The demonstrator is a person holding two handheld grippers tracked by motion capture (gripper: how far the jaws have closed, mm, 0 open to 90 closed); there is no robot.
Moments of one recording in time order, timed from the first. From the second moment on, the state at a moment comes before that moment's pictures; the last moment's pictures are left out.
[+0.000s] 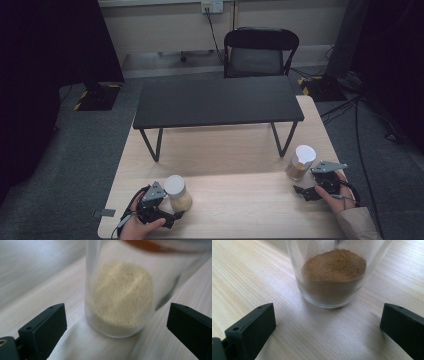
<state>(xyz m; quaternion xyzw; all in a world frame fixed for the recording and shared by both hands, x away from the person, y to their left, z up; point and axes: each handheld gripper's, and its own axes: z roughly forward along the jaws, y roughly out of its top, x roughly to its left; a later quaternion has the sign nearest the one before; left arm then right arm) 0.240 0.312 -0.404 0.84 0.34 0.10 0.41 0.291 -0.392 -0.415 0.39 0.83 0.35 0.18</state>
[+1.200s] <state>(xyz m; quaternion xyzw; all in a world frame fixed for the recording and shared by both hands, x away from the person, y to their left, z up) 0.246 0.304 -0.379 0.82 0.32 0.12 0.46 0.291 -0.393 -0.415 0.39 0.83 0.35 0.18</state>
